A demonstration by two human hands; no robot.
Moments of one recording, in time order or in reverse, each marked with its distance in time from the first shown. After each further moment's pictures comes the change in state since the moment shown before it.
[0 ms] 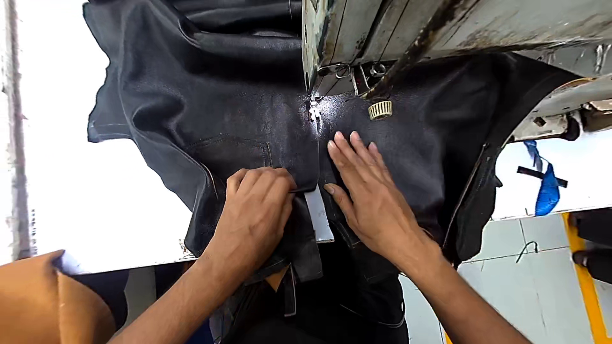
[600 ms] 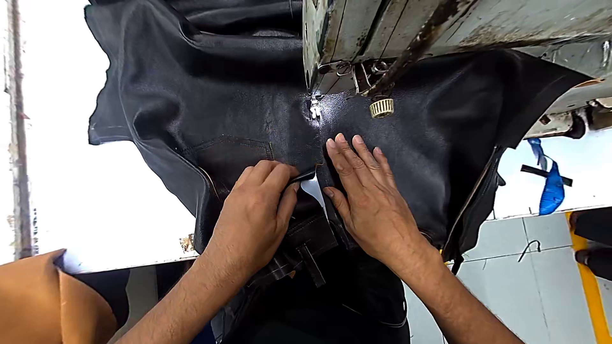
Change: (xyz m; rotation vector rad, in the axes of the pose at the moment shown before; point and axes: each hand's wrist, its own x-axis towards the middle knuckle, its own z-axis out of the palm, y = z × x) left_hand 0.011 0.010 -0.008 -0.086 -0.020 -0.120; right_hand -0.005 -0.005 0.003 -0.113 -0.061 0.062
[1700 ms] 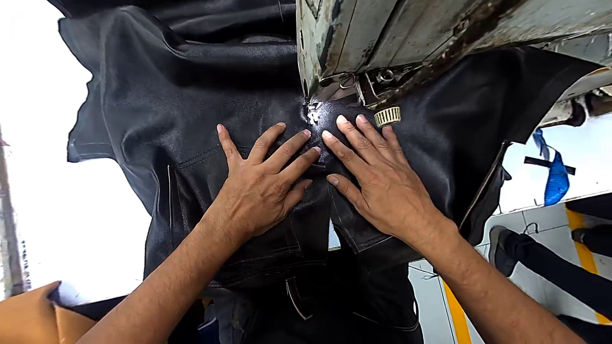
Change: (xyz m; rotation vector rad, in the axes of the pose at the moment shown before) left_hand 0.049 -0.048 0.016 0.292 -0.132 0.358; right_hand 0.029 0.027 -0.006 -0.008 -0.042 -0.007
